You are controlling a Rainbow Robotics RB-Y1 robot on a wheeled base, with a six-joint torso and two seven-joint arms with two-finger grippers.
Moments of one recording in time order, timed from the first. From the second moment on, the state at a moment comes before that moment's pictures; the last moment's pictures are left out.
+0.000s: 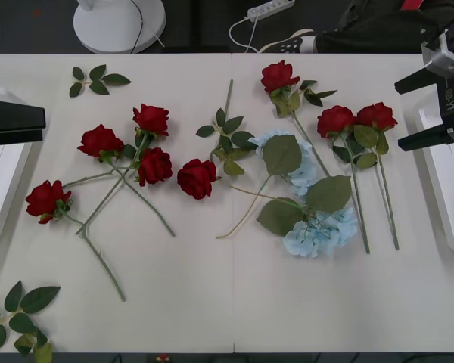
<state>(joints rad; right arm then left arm) -0.61 -1.25 0.22 -1.67 -1.83 1.31 2.64 0.09 1.30 0.29 -2.02 2.26 1.01 -1.70</state>
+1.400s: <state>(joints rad) -0.79 -0.82 0.35 -1.09 -0.88 1.33 1.74 0.07 1.27 -0.04 -2.14 1.27 1.21 -0.46</state>
